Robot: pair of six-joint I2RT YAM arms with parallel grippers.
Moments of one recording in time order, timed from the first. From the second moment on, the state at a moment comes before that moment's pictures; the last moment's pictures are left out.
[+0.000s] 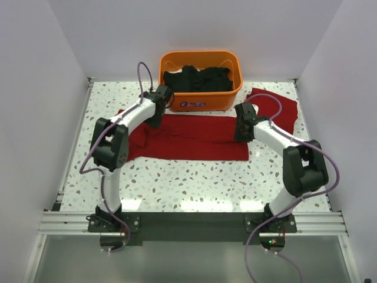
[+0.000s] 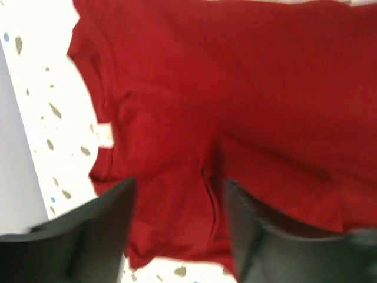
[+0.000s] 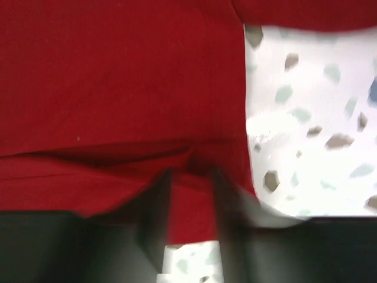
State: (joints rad) left arm -0.40 2.04 1.65 -0.88 -0.63 -0.25; right arm 0.30 1.63 1.07 -0.49 0.24 0.49
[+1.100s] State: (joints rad) left arm -0.33 1.72 1.16 -0.65 -0.19 -0.45; right arm 0.42 1.70 0.99 -0.39 0.11 0.45
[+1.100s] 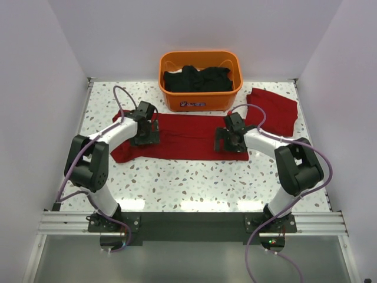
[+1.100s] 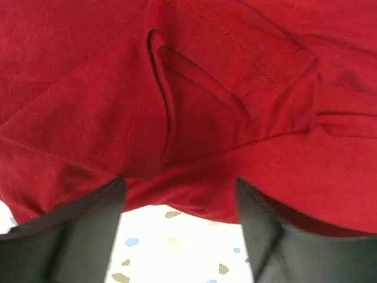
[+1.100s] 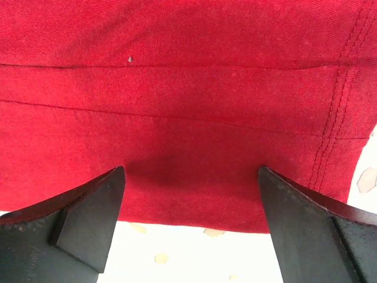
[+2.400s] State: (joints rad) left arm -0.06 2.06 1.65 -0.68 -0.39 -0.41; right arm 0.42 1.70 0.99 -0.39 0.18 0.45
